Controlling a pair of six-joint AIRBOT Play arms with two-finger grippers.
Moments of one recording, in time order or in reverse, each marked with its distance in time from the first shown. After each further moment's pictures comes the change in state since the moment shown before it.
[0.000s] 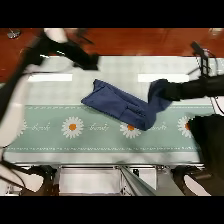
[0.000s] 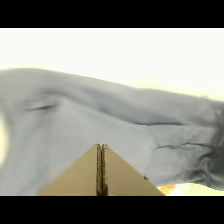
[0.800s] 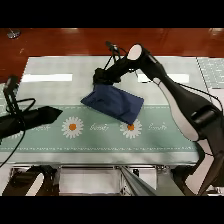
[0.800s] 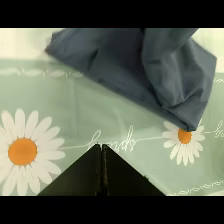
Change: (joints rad) left arm 0.208 1.171 -1.289 -0.100 0.301 0.000; right arm 0.373 -0.977 0.820 0.182 -0.126 0.085
